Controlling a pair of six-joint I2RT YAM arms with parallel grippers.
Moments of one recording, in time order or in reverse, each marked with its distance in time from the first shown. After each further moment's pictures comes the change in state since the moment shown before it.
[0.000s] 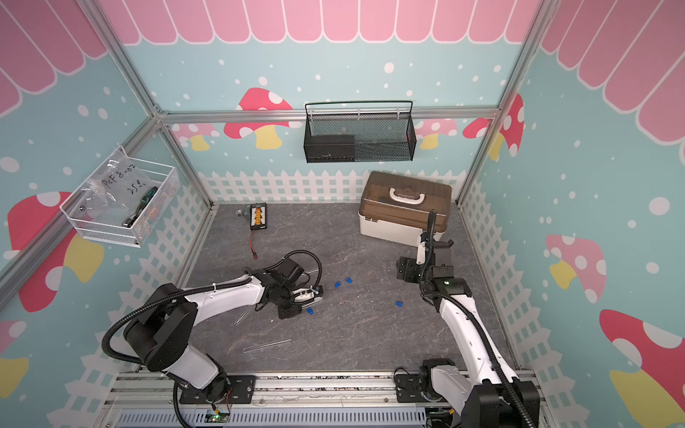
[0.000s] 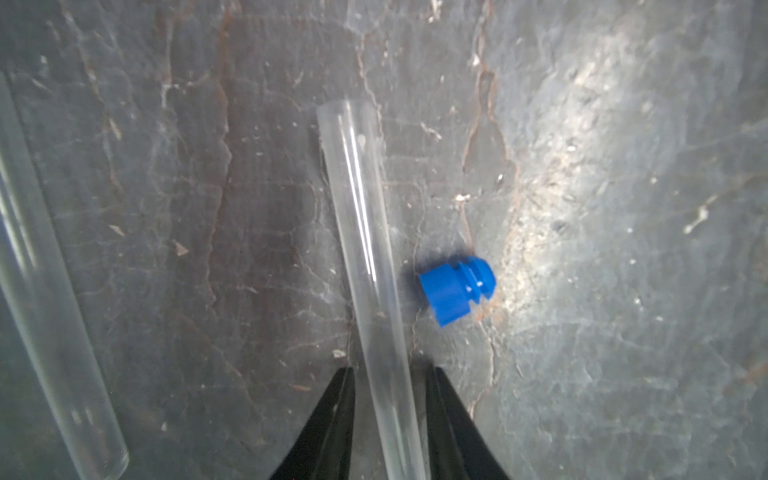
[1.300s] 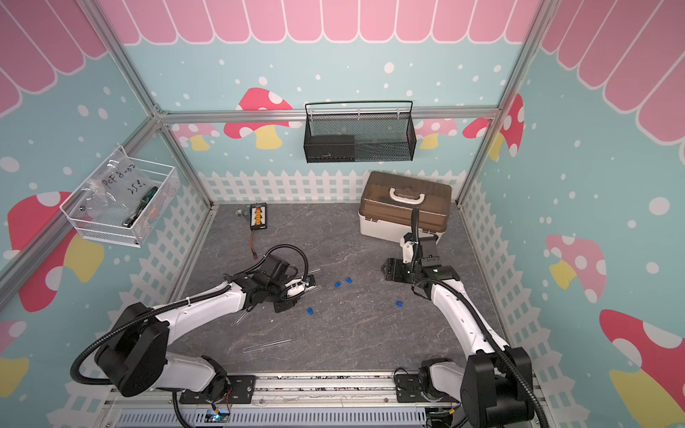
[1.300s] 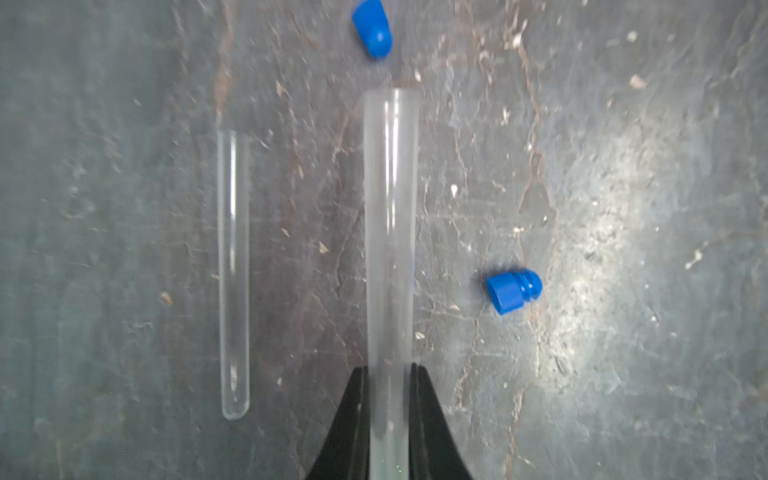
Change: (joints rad) left arm 0.065 -0.220 -0.125 0.206 0.045 0.000; right arm 0.111 0.167 0.080 -0.057 -0.178 0.049
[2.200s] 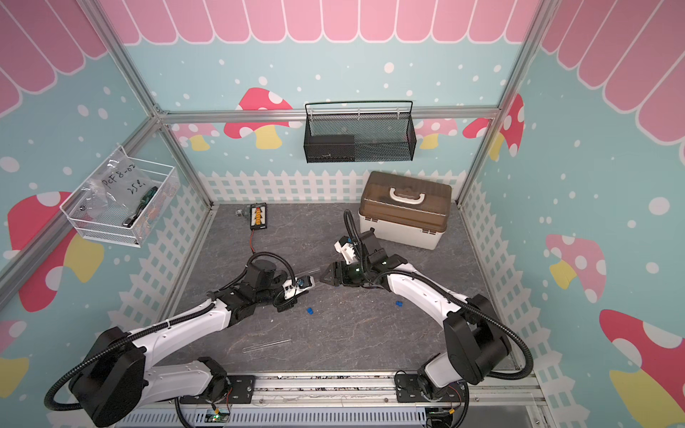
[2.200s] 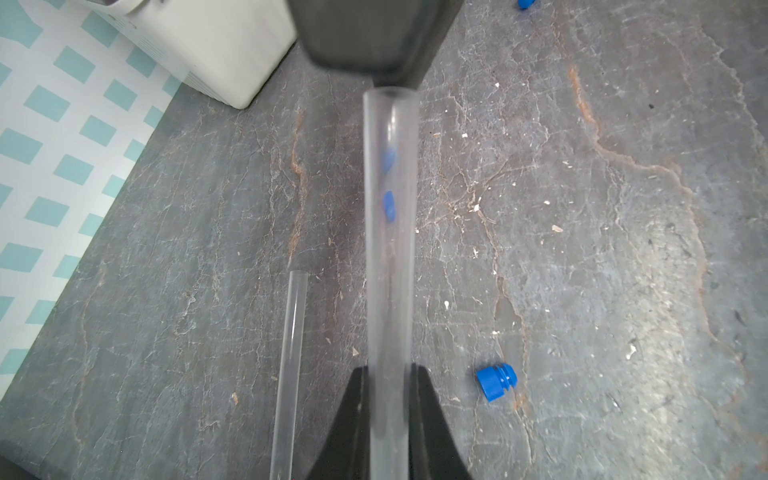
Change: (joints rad) left arm 0.002 -0.154 -0.145 0.294 0.162 0.019; right arm 0.422 0.280 0.173 0.176 -0.308 0.290
